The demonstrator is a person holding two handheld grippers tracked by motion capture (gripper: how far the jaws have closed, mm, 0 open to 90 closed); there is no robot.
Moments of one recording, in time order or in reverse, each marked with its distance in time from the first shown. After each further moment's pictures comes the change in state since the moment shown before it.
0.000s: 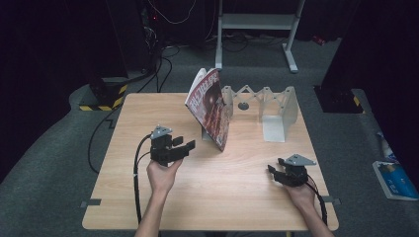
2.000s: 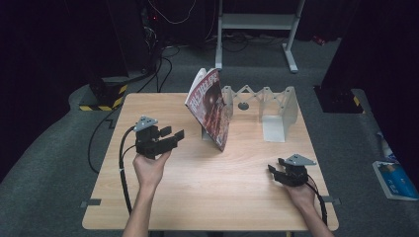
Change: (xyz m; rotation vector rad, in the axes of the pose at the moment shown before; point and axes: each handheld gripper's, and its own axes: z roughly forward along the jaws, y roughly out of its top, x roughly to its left) left arm 0.005 0.030 -0.040 -0.077 0.035 0.021; right arm 0.000 0.000 0.000 0.002 -0.003 0.004
